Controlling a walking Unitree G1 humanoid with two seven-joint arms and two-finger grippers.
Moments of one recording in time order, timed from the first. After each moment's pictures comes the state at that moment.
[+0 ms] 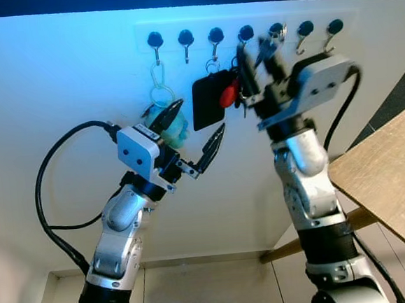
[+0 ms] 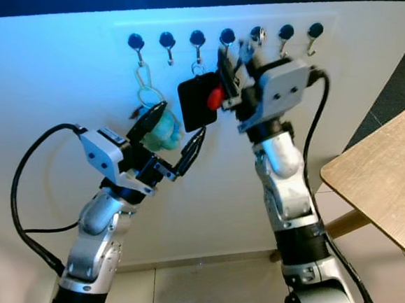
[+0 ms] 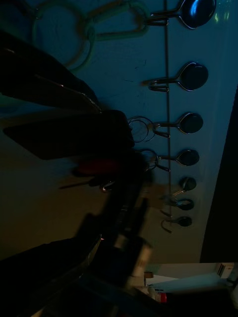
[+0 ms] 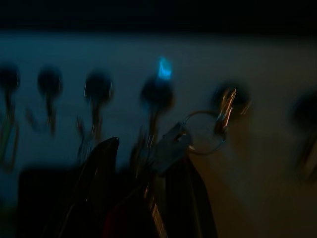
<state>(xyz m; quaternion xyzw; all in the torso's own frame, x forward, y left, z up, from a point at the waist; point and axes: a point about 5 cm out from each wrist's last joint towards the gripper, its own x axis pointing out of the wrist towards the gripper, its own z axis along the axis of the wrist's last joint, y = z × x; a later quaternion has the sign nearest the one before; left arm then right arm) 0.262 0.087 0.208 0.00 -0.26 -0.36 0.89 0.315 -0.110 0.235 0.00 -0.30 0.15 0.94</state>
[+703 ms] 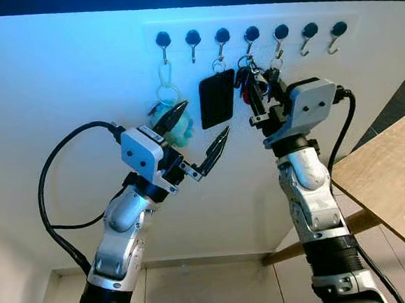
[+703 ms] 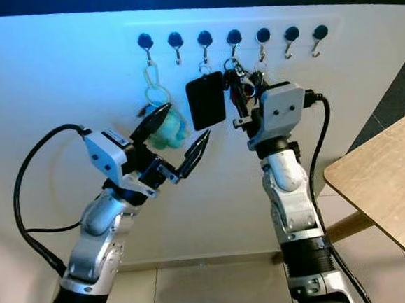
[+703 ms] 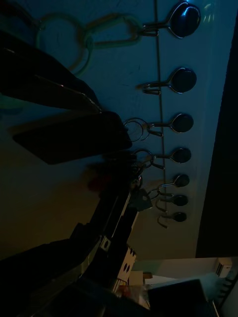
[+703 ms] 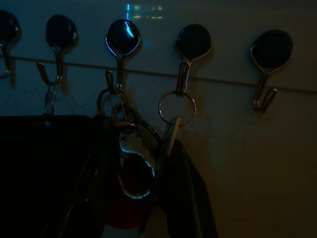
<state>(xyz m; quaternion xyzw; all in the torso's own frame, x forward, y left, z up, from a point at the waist) 0.261 0.085 0.207 0.00 -0.26 -0.37 0.89 0.313 -0.130 0.219 -0.02 -0.27 0.08 0.96</state>
